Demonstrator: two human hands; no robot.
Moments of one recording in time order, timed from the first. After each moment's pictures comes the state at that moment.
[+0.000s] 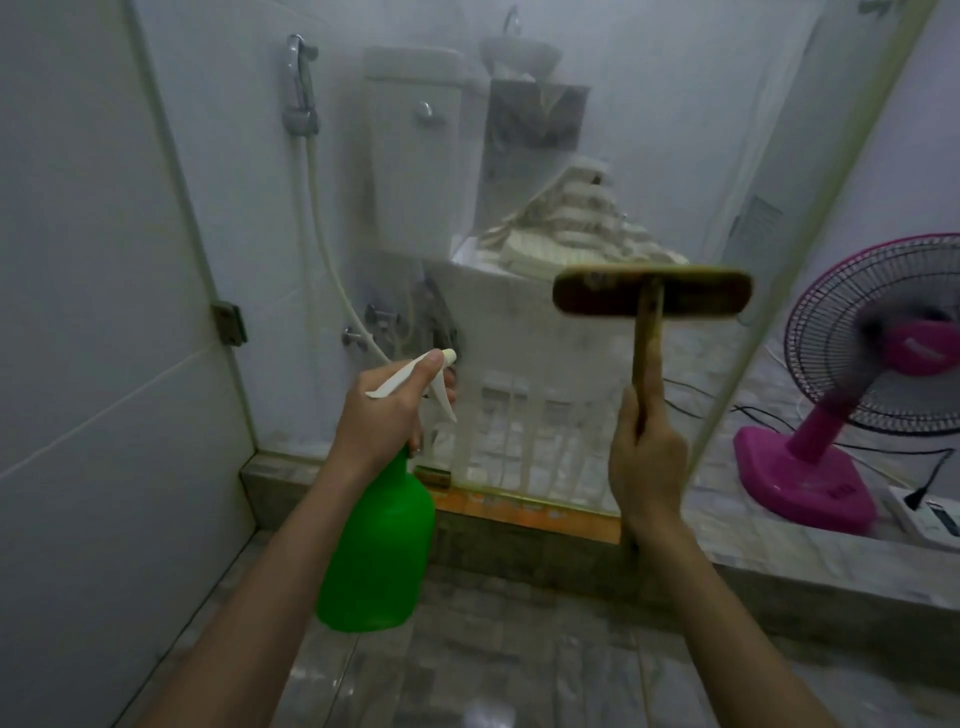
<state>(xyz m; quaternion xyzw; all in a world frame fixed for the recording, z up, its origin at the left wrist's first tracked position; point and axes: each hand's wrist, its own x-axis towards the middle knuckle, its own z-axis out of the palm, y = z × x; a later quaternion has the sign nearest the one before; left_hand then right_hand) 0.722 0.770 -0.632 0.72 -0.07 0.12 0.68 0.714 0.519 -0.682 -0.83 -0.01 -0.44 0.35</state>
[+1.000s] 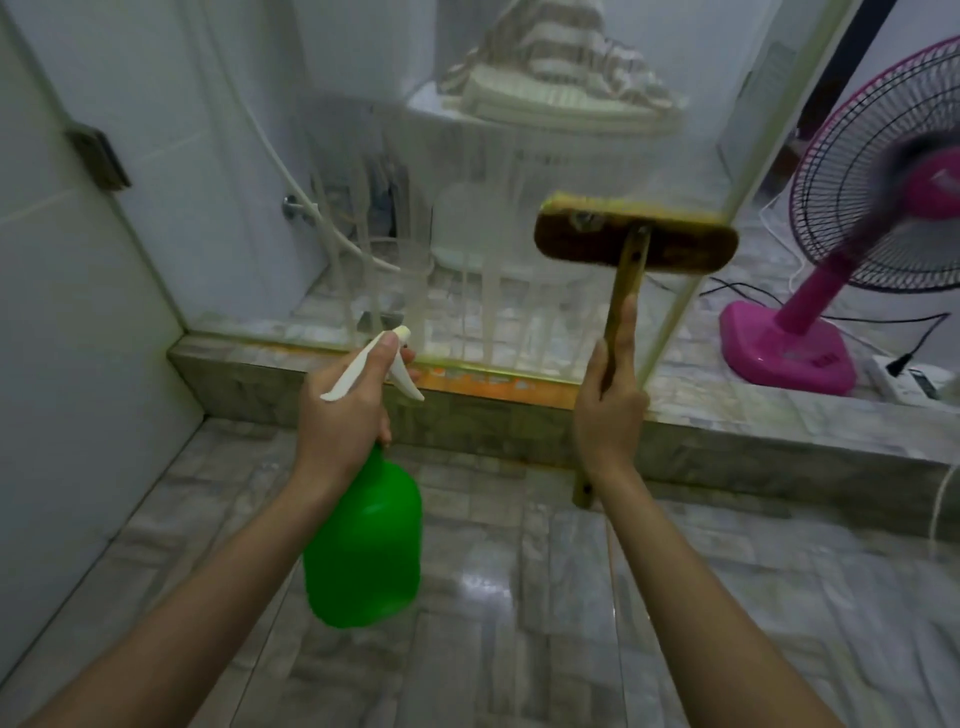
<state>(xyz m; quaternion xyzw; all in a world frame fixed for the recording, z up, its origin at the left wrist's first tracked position) 0.671 0.728 -0.755 0.73 0.02 0.13 0.67 0.692 0.495 -0.810 -0.82 0.08 -0.42 0.39</state>
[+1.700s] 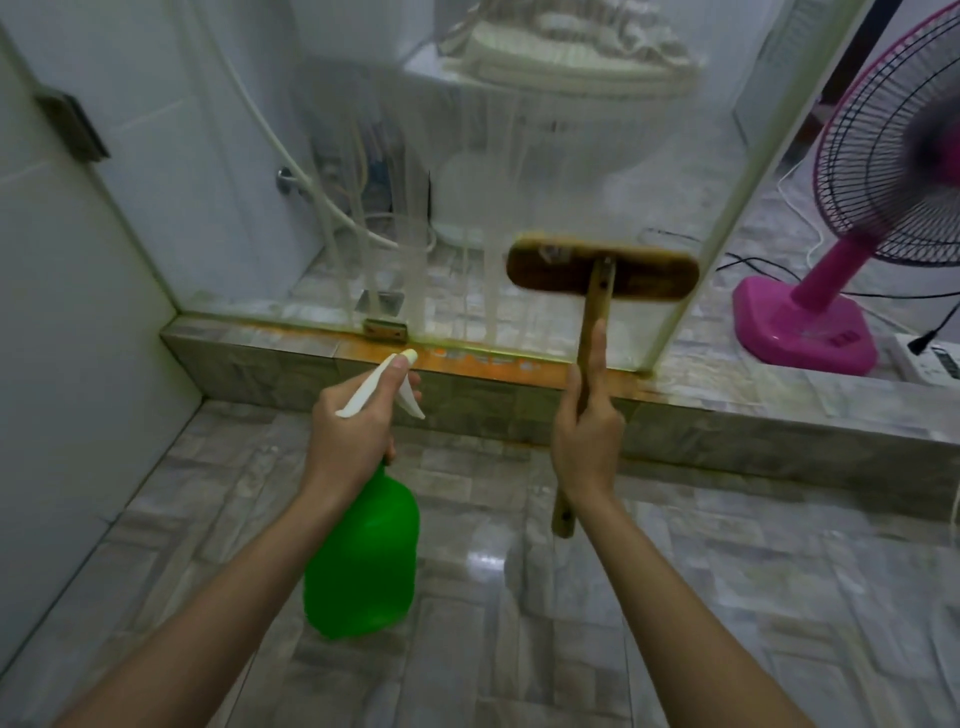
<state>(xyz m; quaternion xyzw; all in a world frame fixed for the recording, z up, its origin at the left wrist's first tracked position) 0.671 0.728 -0.796 0.76 0.05 0.08 0.64 0.676 0.516 -0.855 -0.83 0.07 -0.34 0.44</state>
